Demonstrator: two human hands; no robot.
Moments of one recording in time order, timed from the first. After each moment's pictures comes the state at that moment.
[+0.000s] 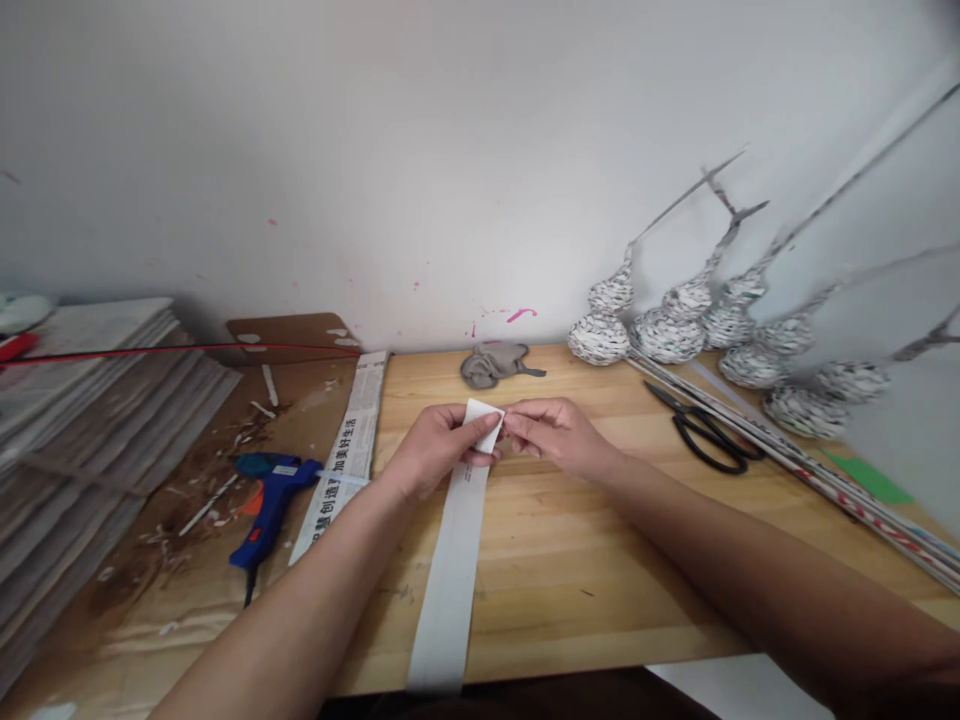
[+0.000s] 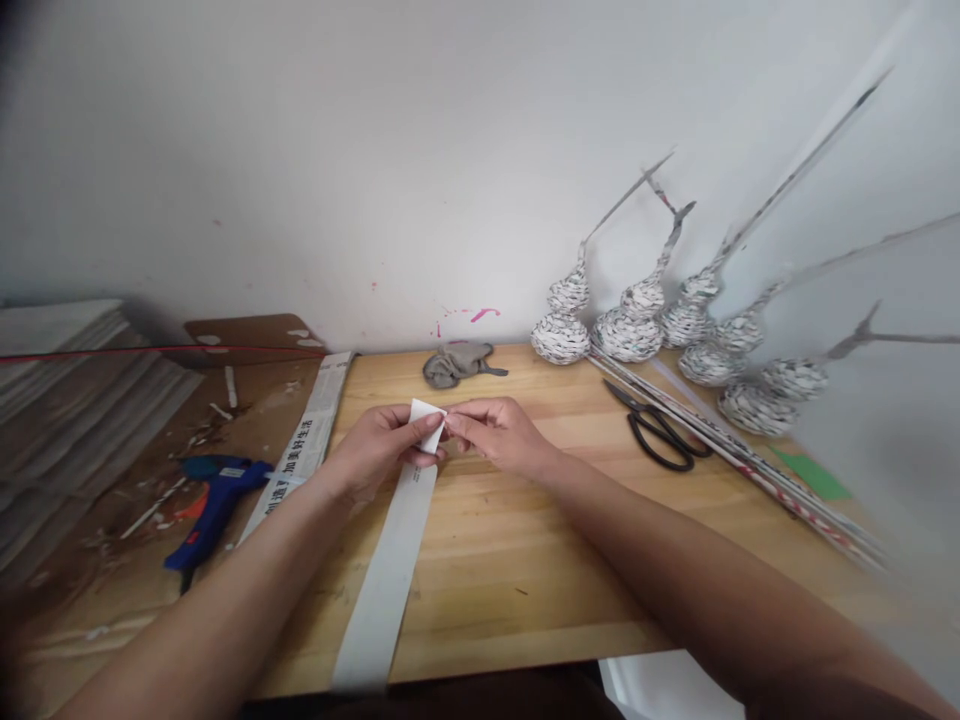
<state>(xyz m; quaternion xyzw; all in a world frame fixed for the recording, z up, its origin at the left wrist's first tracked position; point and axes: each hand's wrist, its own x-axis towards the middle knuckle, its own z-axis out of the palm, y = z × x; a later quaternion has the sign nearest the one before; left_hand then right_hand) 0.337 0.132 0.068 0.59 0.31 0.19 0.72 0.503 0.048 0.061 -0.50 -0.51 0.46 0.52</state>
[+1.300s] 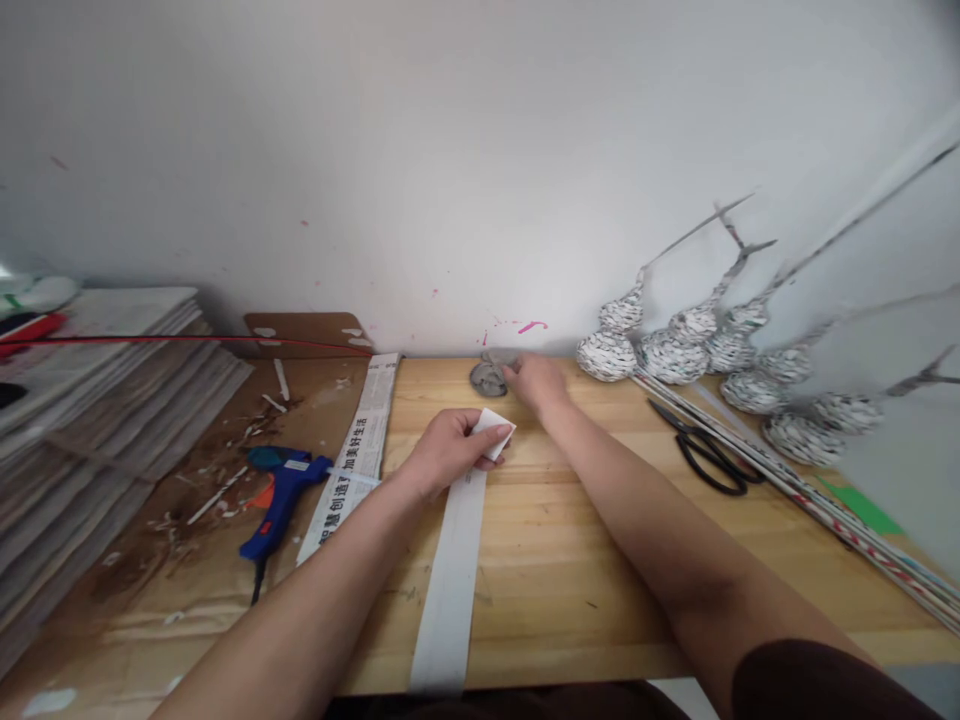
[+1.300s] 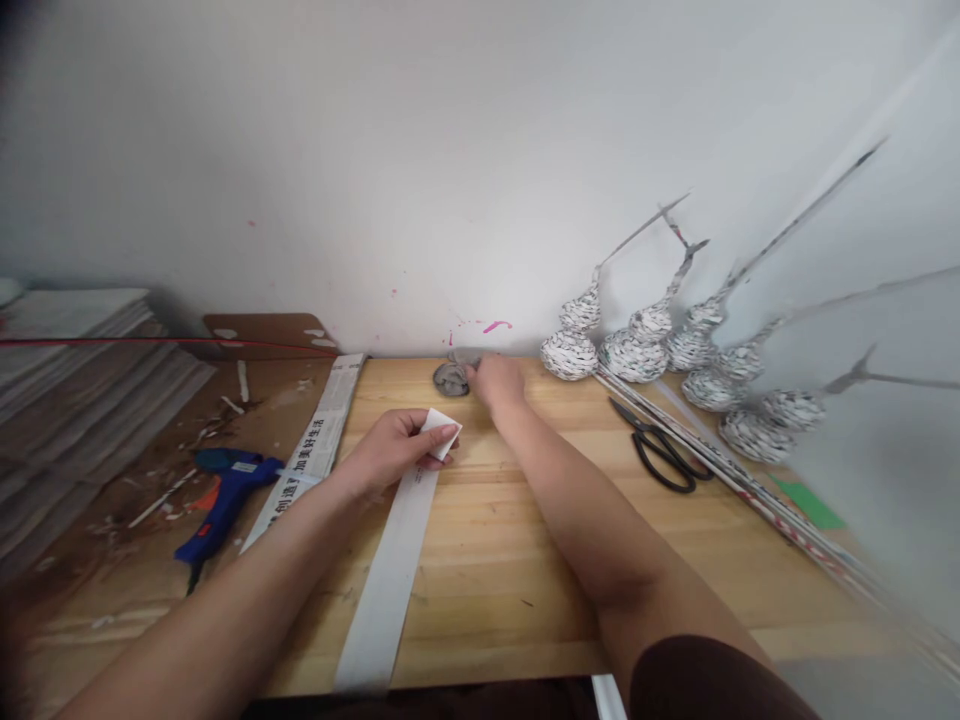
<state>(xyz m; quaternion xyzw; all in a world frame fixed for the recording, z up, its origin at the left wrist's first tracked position) 0.337 0.137 0.066 0.63 0.32 0.20 0.68 0.534 0.163 0.046 -0.83 -0.49 0.08 0.27</state>
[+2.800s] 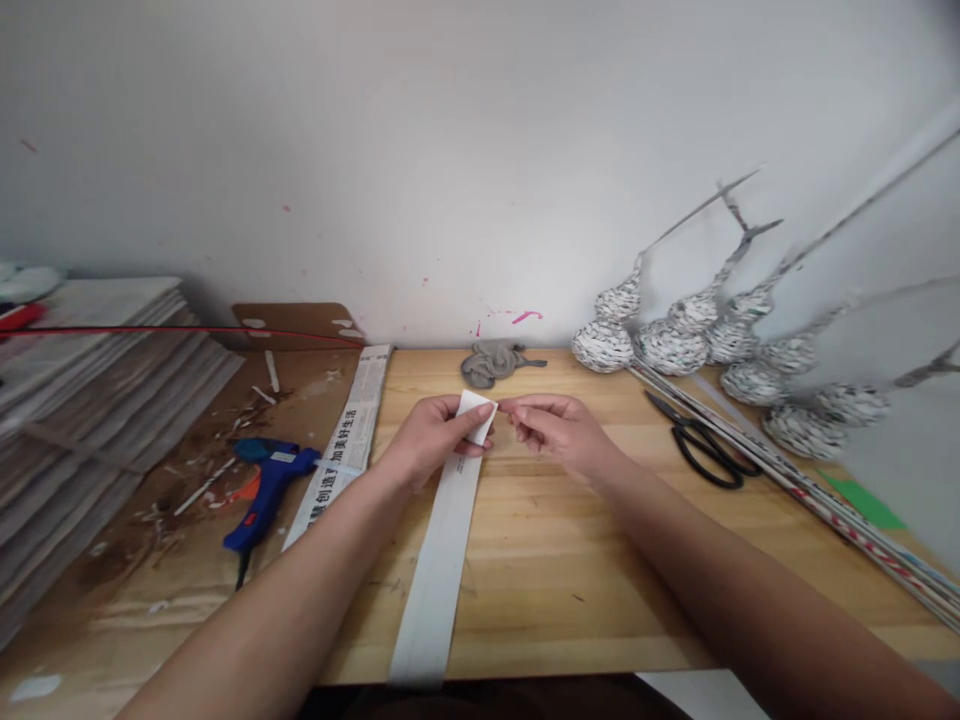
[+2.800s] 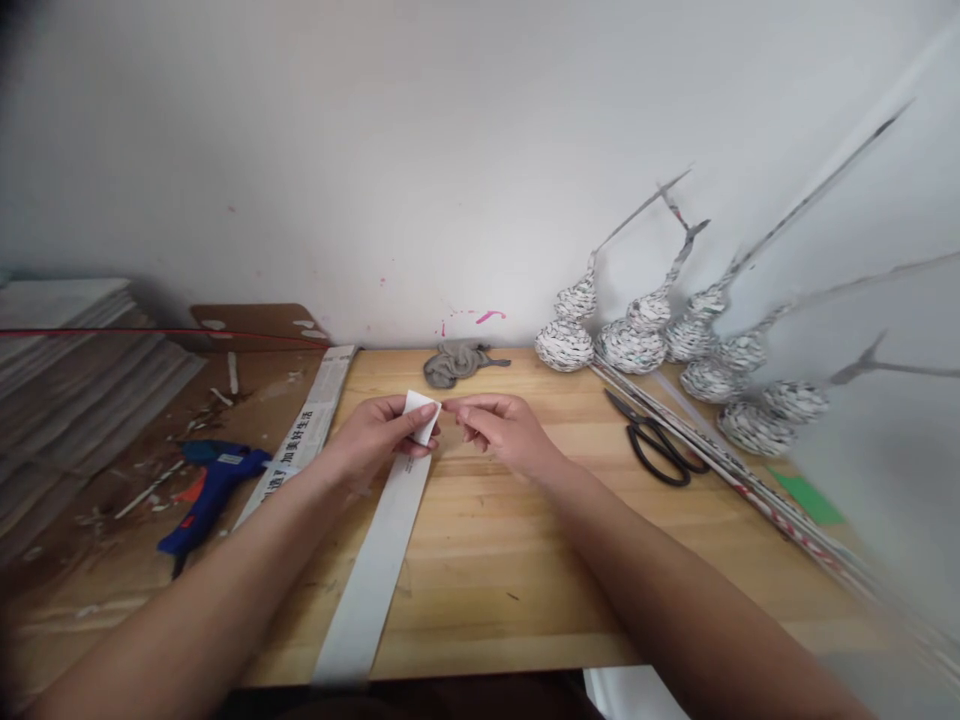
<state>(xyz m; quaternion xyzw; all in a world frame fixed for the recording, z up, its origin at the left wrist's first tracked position) 0.335 0.137 0.070 0.60 0.32 0.22 0.70 0.507 0.051 0.057 -0.52 -0.40 0.50 0.56</state>
